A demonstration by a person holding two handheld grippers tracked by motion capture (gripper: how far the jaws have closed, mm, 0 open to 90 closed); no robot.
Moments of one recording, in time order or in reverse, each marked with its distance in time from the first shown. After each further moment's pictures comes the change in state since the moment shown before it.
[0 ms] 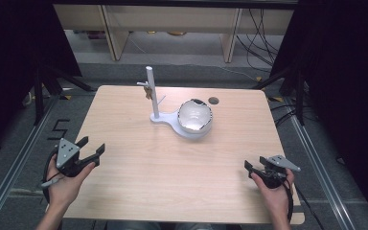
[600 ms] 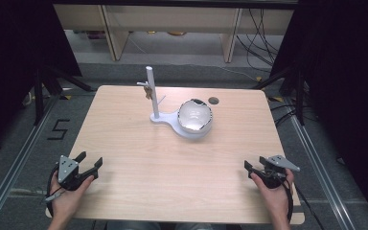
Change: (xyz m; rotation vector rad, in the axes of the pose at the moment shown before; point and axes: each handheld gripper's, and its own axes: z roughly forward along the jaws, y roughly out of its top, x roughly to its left) left arm 0.011 -0.064 0.008 -0.025 0.034 -0.054; right arm 0.000 0.000 0.000 0.011 0.000 -0.011
